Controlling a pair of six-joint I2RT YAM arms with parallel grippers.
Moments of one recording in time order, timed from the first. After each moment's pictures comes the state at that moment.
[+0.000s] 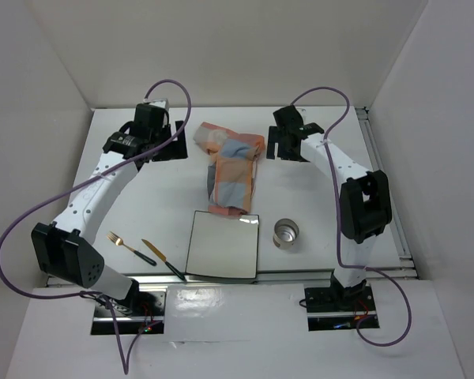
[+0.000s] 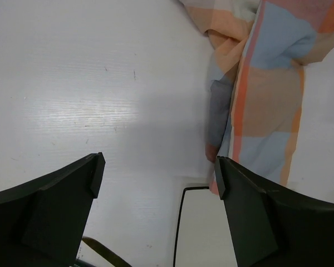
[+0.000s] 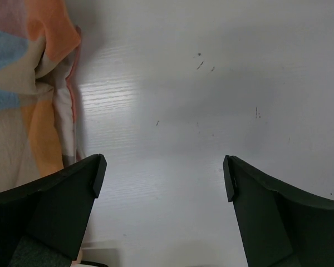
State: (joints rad) left arm -0.29 1.48 1.49 -0.76 -0.17 -0.33; right arm 0.37 1.86 1.57 -0.69 0.34 0.41
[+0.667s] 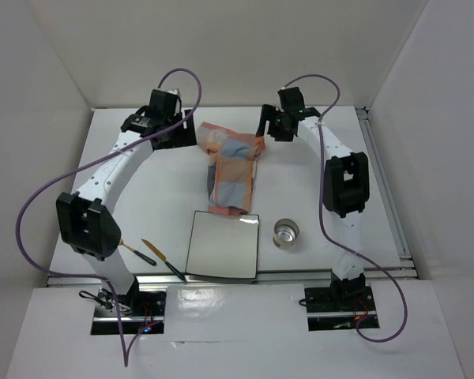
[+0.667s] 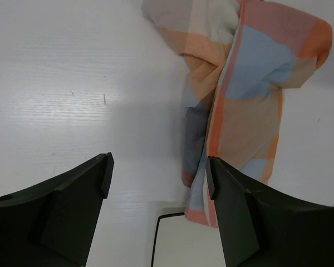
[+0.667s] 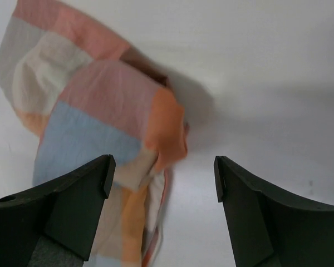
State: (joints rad) left arm -0.29 1.70 1.67 -0.77 -0.11 -0.38; right arm 0.27 2.16 1.91 -0.55 -0.12 0.40
